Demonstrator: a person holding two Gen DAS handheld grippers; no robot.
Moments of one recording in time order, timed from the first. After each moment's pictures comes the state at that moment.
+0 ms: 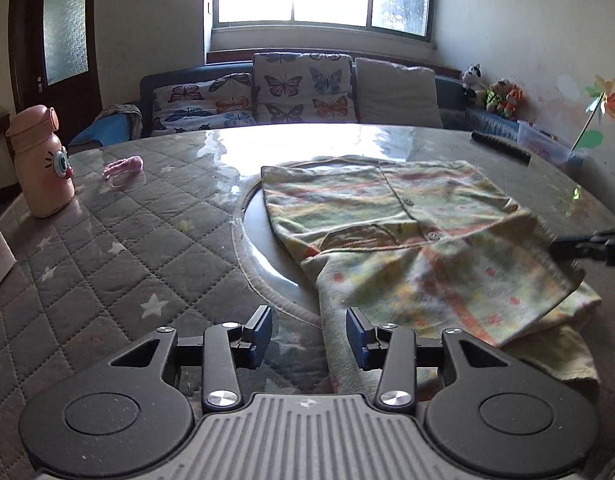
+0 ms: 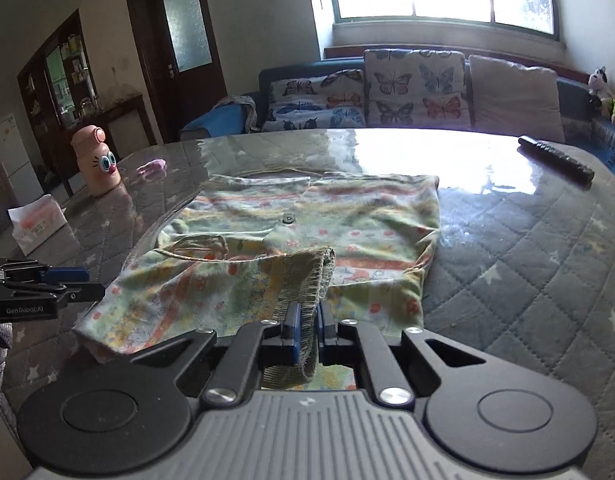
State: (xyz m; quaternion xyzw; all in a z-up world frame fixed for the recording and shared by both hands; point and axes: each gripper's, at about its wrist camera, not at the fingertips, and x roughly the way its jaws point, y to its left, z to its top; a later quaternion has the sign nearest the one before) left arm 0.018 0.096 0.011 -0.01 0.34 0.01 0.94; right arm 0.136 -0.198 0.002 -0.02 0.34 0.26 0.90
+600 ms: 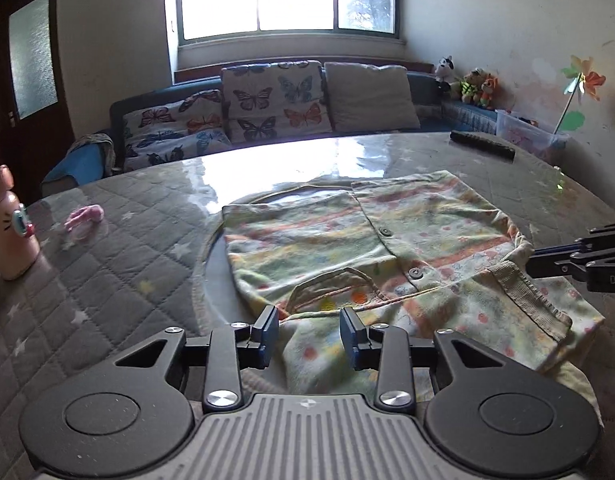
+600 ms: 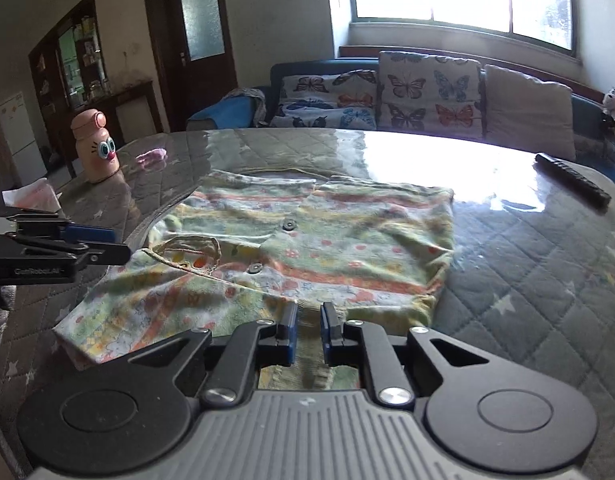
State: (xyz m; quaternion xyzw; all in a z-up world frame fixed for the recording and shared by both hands) left arm 0.073 0.075 0.022 0.03 0.33 -0.03 0.94; right arm 0.164 -0.179 -0.007 -0.05 0.34 0.28 0.90
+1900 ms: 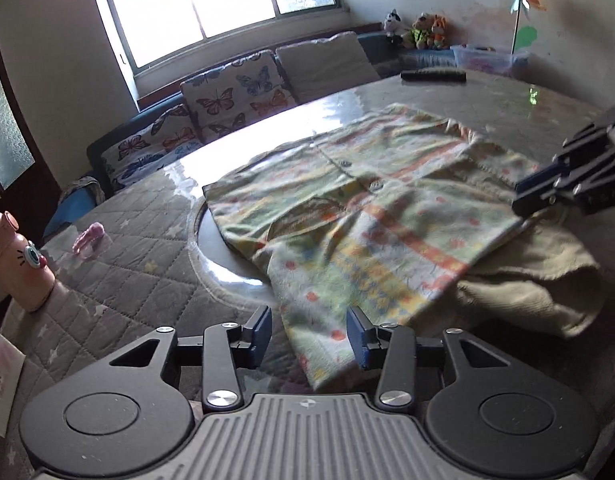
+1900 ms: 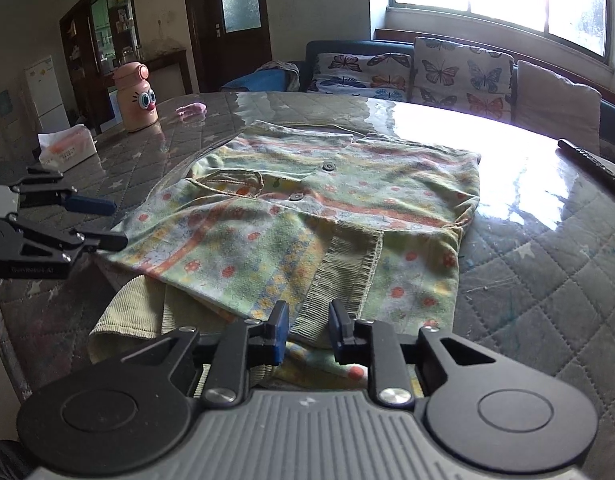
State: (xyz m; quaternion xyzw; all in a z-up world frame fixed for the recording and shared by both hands) left arm 0.004 0.055 -0.002 0.16 0.34 -0.06 0.92; right arm 0.114 -0.190 -0.025 -0.09 0.36 0.32 0.88
